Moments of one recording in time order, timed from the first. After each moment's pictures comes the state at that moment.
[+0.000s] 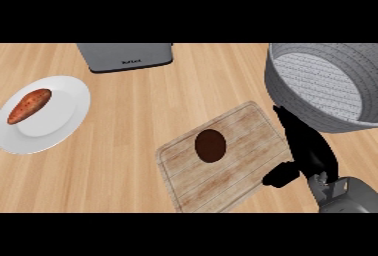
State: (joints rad) left arm 1.05 0.30 0.17 -1.55 0.73 -0.10 -0.23; right arm -0.32 -0.61 0.59 -1.70 0.37 -0.08 0.90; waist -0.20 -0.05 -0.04
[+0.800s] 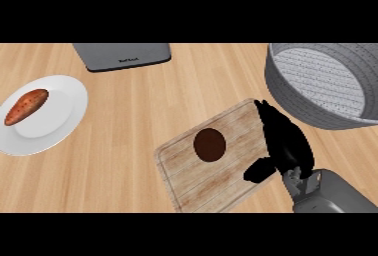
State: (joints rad) left arm 0.95 0.21 0.26 -1.38 0.76 -0.12 -0.45; right arm -0.42 -0.50 0.66 -1.70 0.46 -0.05 1.03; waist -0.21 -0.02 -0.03
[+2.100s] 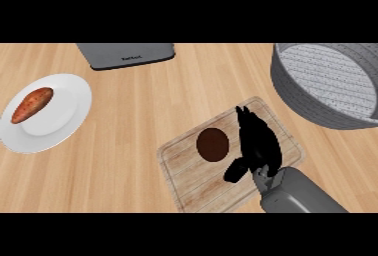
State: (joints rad) left arm 0.95 0.30 0.19 -1.41 0.44 0.01 -0.53; right arm -0.44 -0.32 0.68 -1.54 0.56 -0.04 1.06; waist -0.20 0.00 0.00
